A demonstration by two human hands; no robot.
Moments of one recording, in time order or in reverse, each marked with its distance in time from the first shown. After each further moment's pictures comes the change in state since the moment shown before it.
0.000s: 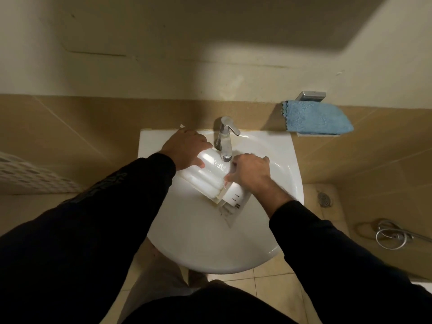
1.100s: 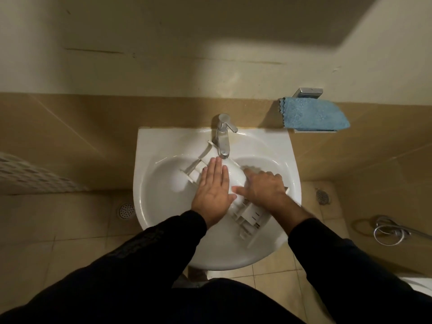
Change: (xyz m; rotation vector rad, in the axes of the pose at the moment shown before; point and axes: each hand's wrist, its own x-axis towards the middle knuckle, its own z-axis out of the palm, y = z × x) left_hand -0.040 0.151 0.055 -0.258 0.103 -0.304; right_hand -0.033 0.042 0.031 -0.115 -0.123 0.026
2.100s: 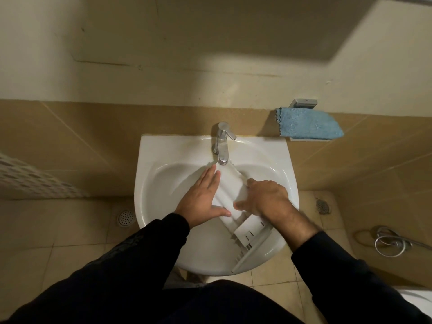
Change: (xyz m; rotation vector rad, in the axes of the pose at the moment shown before) left_hand -0.007 -0.034 -0.017 -0.357 -0.098 0.034; right_hand -0.045 -0.015 -0.044 -0.029 -0.118 0.067
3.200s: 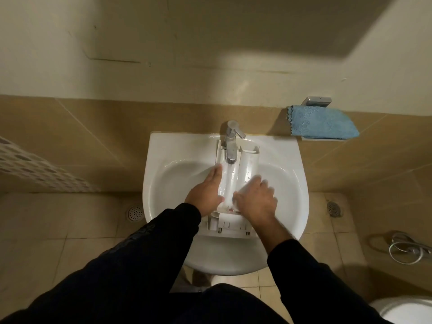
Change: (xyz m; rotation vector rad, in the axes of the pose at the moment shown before) left_hand 0.012 -0.003 -0.005 -0.145 -0.123 -0.229; right_hand 0.037 -0.033 0.063 0.431 0.267 0.208
